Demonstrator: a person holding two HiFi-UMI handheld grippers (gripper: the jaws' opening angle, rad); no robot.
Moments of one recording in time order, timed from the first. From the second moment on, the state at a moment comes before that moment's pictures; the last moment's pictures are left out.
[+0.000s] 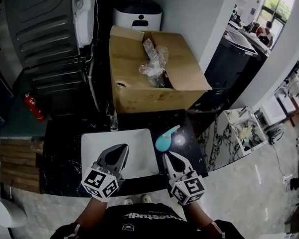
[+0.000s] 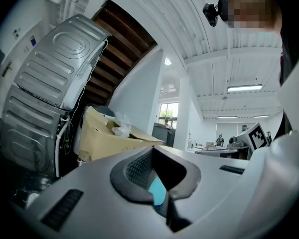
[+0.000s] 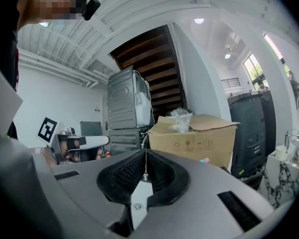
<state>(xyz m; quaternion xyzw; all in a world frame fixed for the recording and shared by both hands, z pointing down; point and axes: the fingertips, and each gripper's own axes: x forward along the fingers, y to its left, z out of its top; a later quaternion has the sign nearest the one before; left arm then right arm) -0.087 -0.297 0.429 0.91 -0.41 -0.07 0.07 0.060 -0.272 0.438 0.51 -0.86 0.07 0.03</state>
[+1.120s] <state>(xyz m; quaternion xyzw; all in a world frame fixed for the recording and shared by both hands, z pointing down) -0.070 -0.338 0.476 0.89 -0.44 0.00 0.11 0.128 -0.403 0.580 0.55 -0.82 0.12 0.13</state>
